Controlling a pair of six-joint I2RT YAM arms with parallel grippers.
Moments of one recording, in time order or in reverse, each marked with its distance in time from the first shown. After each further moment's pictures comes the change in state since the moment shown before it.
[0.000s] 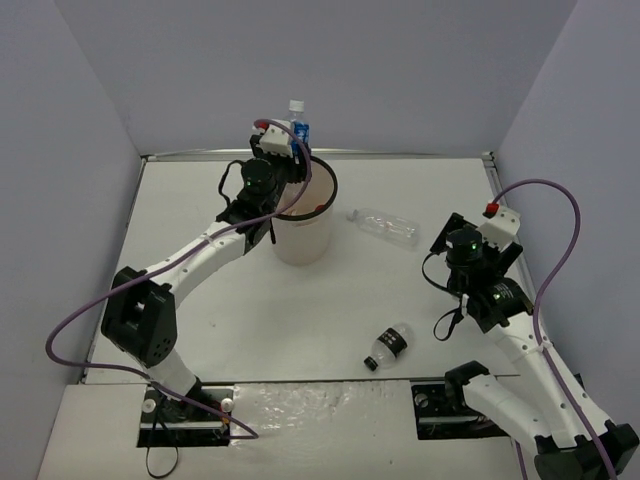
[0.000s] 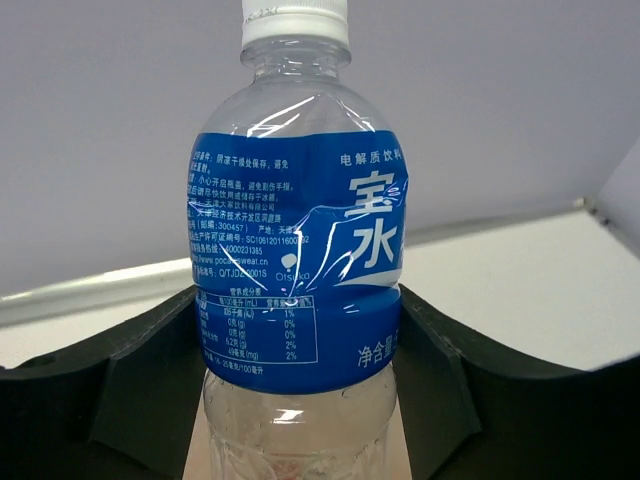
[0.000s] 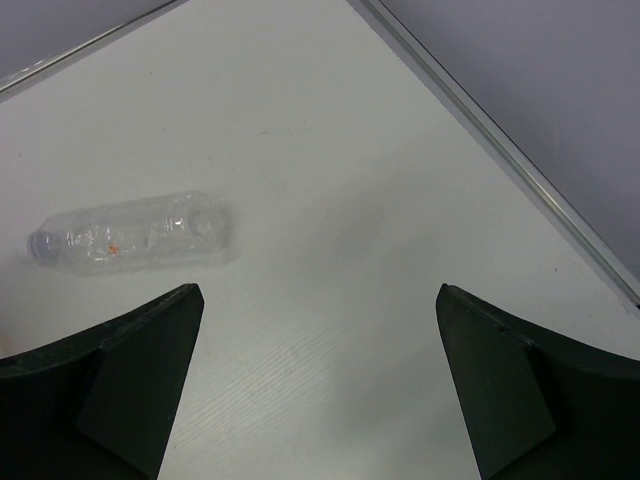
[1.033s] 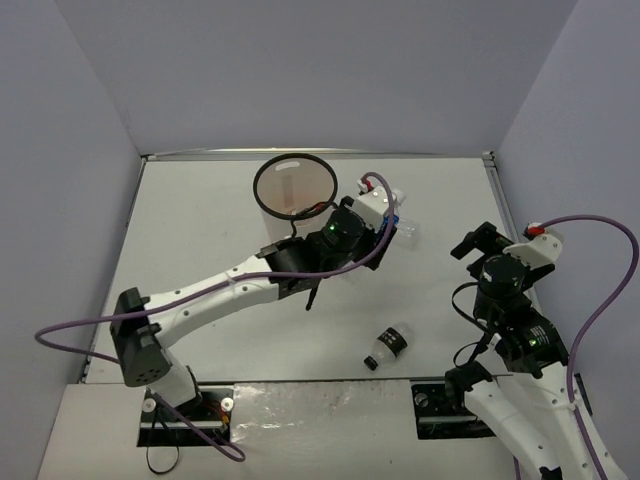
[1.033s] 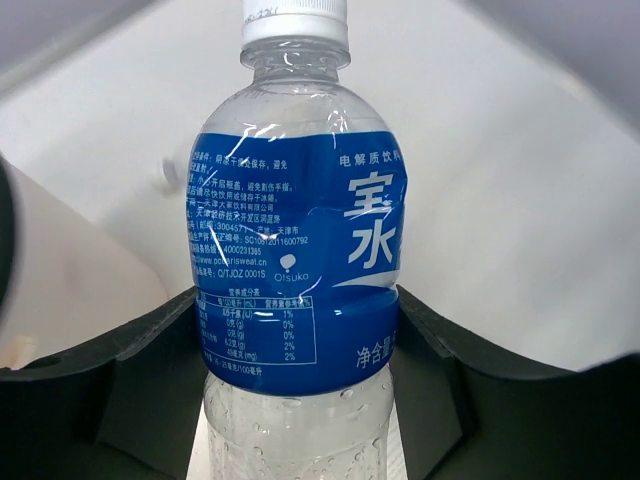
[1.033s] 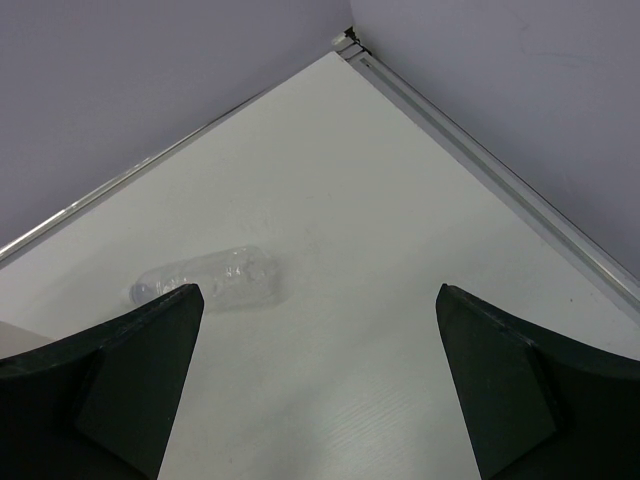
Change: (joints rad) left arm -0.530 -0.030 0.165 -0.712 -0.086 -0.105; right arm 0.000 -0.255 0.009 -0.005 -0.007 -0.015
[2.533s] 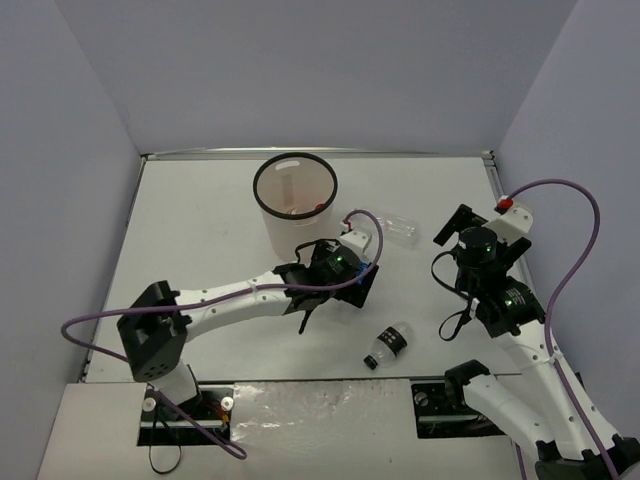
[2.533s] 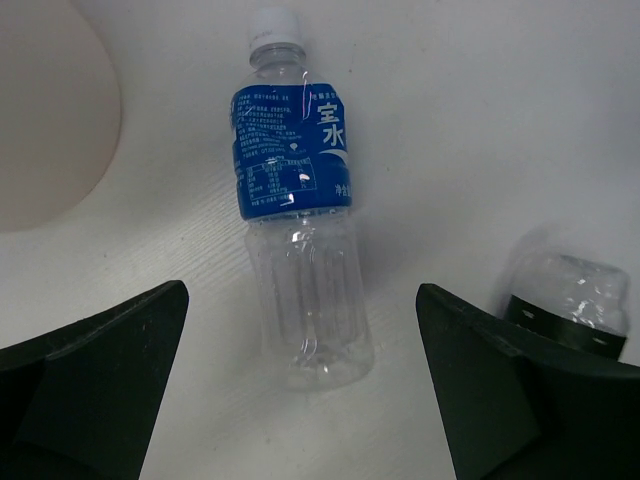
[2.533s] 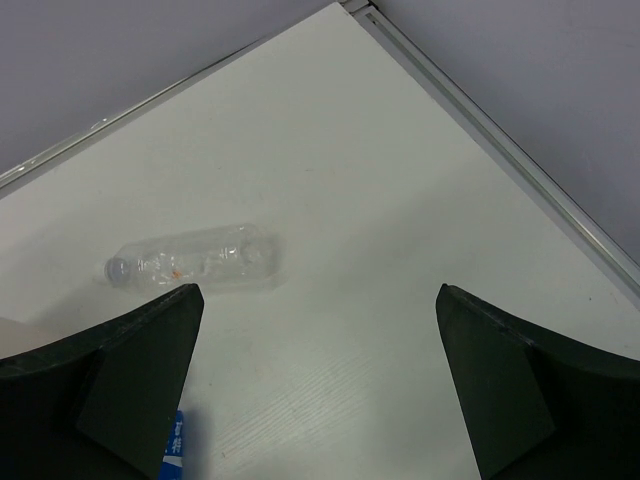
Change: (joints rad) left arm 0.008 -0.016 -0.318 -0.028 -0.012 -0.261; right arm 0.000 0.214 0.042 0.046 -0.024 0.002
